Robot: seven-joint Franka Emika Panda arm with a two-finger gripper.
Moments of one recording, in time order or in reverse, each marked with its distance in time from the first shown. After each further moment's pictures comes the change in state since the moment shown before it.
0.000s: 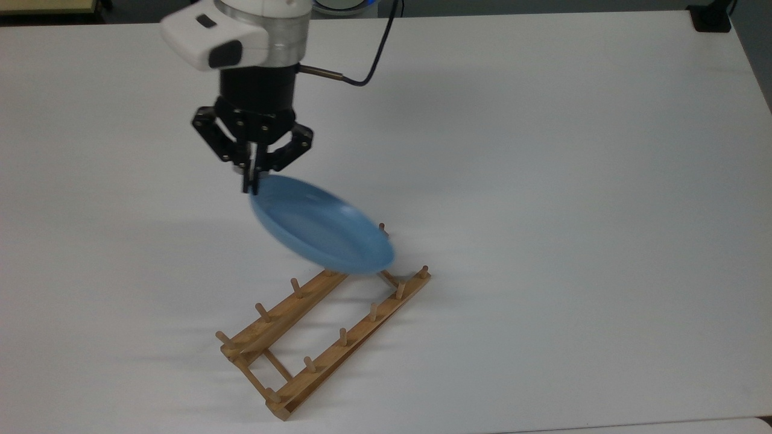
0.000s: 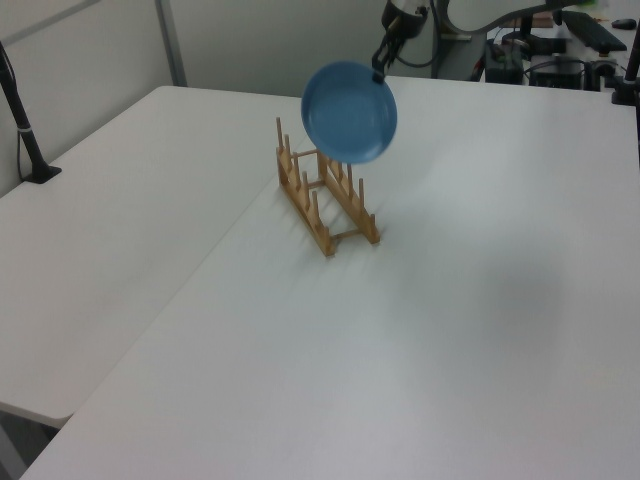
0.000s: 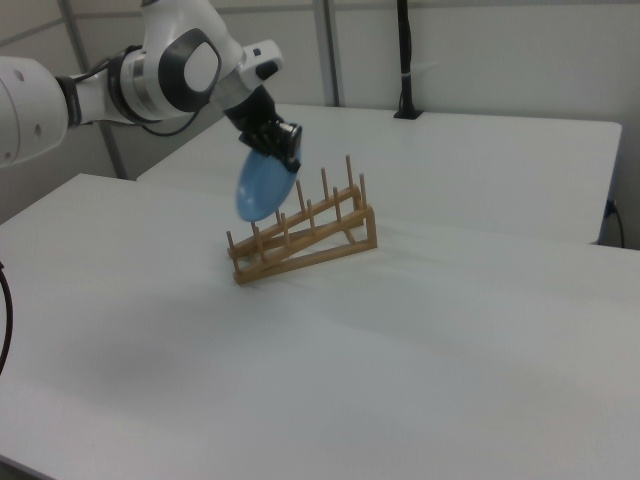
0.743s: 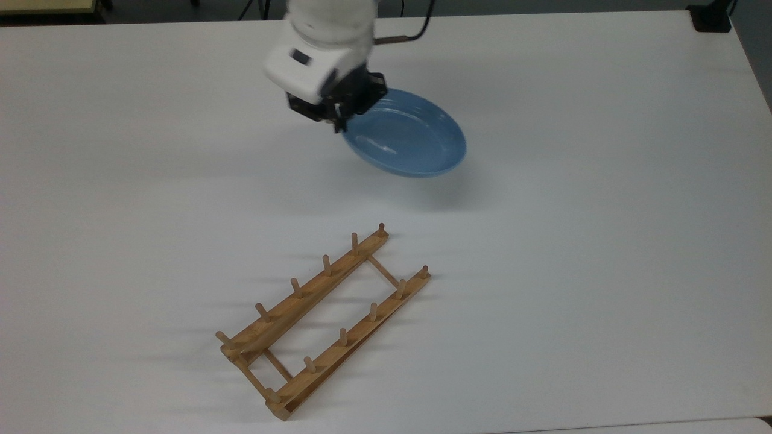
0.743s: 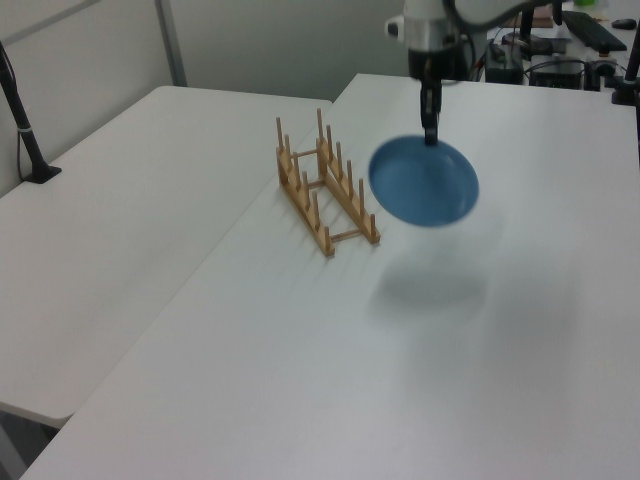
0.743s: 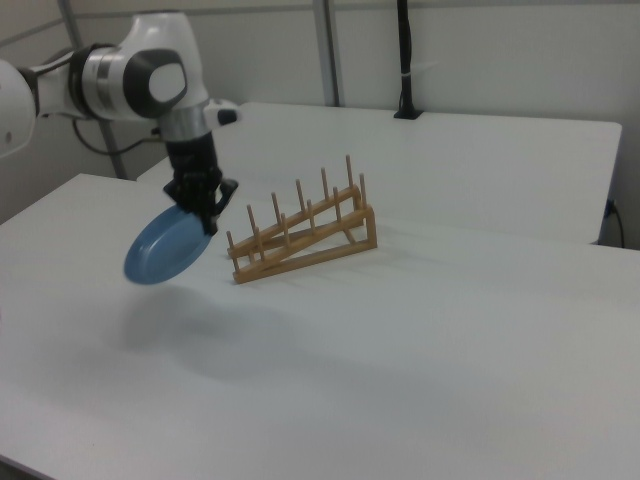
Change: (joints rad) arm 0.090 -0.054 0.014 -0.086 0.191 -0.429 -0.288
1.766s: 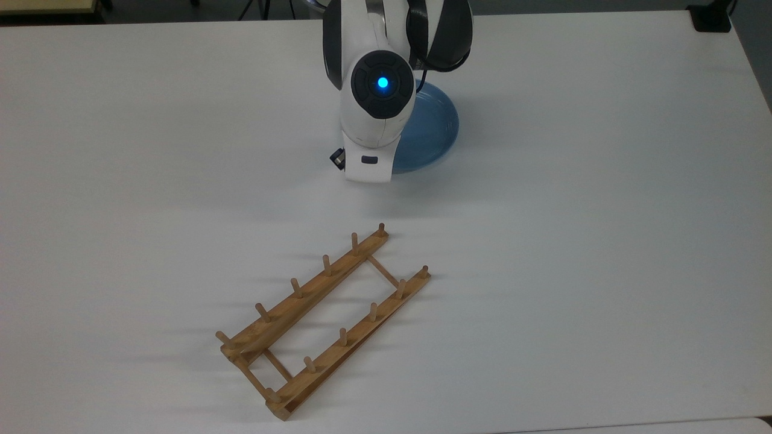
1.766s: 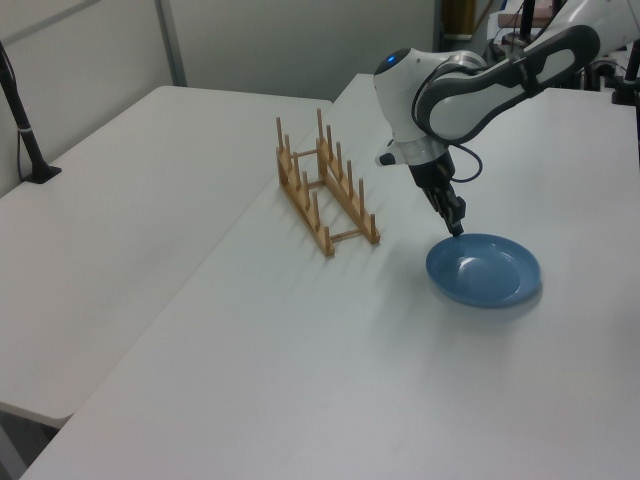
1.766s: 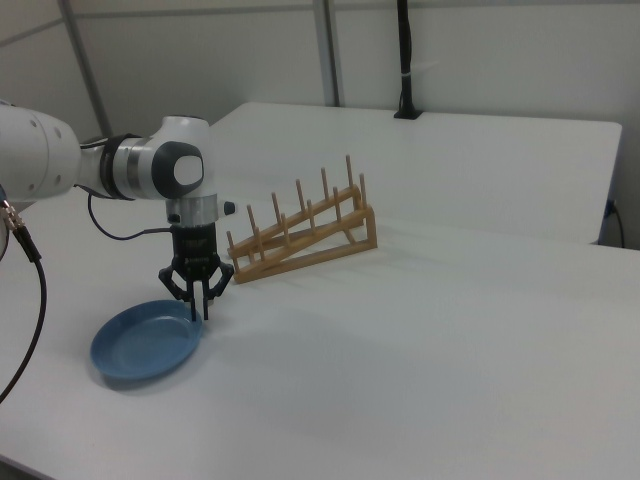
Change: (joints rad) arm 0.056 0.183 -0.003 -0.115 0.000 -0.001 -0.454
